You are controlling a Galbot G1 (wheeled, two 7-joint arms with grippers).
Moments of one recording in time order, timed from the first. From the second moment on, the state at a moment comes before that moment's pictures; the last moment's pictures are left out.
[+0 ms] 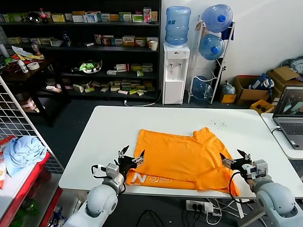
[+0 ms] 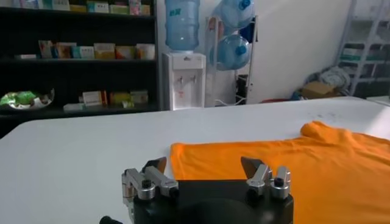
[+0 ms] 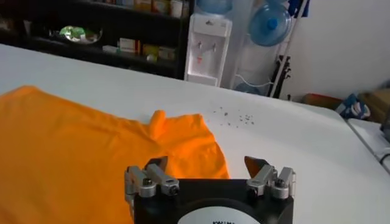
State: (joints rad) left arm 1.04 -1.21 -0.08 -1.68 -0.38 0.25 -0.12; right arm -1.18 0.87 0.49 1.71 0.58 -0.46 0.00
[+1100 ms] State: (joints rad) left arm 0.56 -1.41 0.01 -1.01 -0.36 0.24 -0.06; right arm -0.70 1.08 0.32 1.12 0.45 -0.41 -0.16
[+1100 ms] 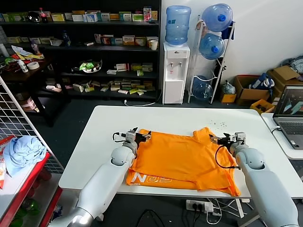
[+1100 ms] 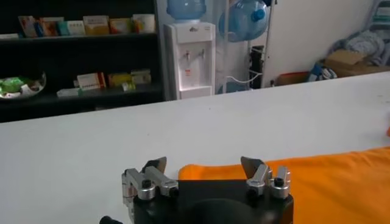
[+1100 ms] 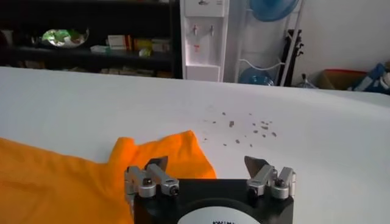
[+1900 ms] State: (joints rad) left arm 0.56 -1.41 0.02 -0.94 -0.34 0.21 -0.02; right arm -0.66 1.14 0.31 1.00 0.41 -0.37 -0.14
